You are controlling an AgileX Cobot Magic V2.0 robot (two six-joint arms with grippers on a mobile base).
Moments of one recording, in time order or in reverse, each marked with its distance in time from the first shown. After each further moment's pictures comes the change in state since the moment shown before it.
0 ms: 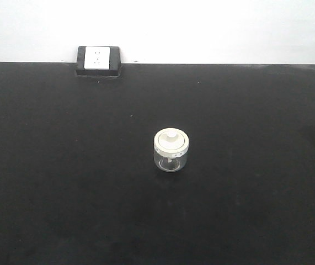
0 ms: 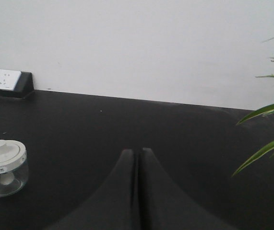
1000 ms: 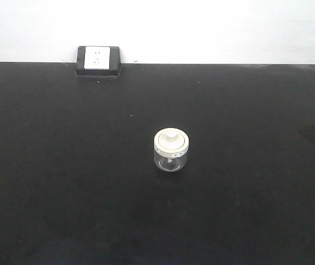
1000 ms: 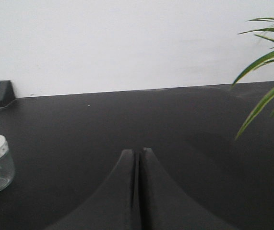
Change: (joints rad) left arm 0.000 0.000 0.000 0.000 0.000 0.000; right arm -0.111 -0.185 0.382 0.178 -0.259 -0.038
